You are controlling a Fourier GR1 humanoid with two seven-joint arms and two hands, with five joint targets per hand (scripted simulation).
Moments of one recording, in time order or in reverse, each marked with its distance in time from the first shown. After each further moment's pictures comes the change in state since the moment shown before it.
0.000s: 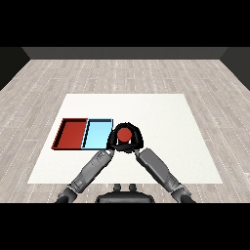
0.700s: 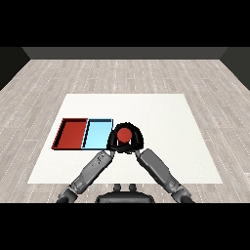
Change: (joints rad) left arm 0.015 -0.006 -0.009 -0.029 0.021 0.039 -0.032; right arm 0.017 0.002 -0.006 -0.044 -0.008 0.036 0.012
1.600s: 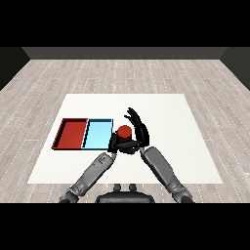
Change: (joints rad) left arm 0.030 -0.027 -0.013 -0.014 -0.043 0.011 0.017; right arm 0.009 -0.004 -0.104 -0.090 0.130 0.049 0.061
